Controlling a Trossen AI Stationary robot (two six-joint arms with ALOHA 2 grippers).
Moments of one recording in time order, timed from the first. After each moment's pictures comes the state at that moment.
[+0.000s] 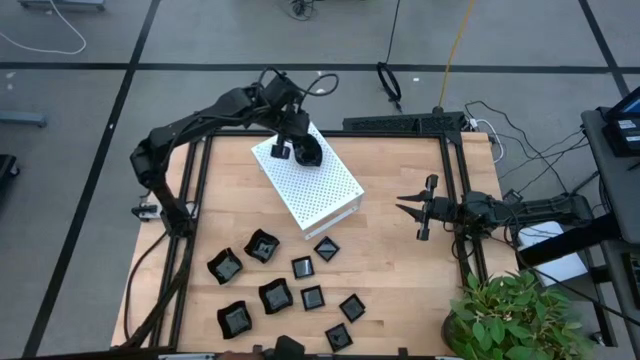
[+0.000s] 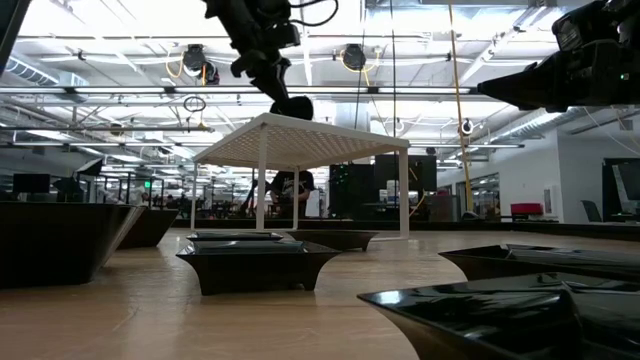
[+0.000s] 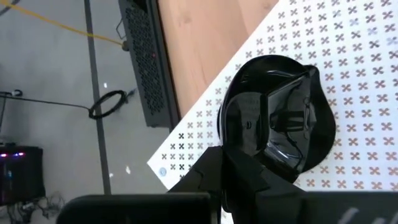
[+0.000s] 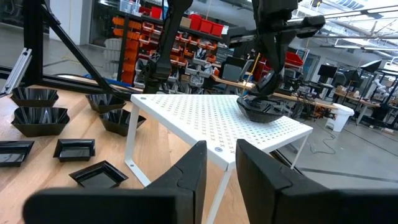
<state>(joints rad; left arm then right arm) 0.56 1.73 1.72 -0.92 0.09 0.86 0.06 0.26 0.02 0.30 0.23 -0.25</state>
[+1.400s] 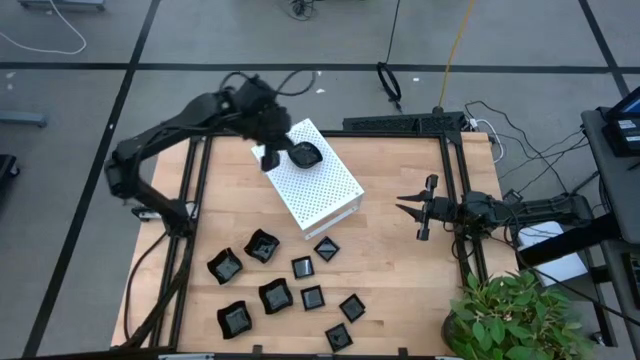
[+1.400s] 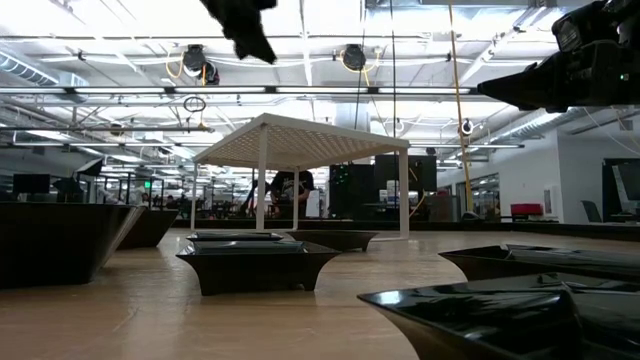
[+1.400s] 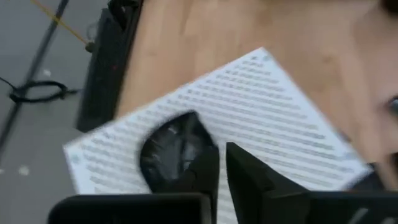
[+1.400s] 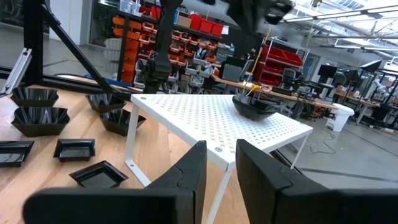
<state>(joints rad) 0.50 1.50 1.63 -0.96 0.29 0.34 0.06 0.26 0.02 0.30 0.23 -0.25</state>
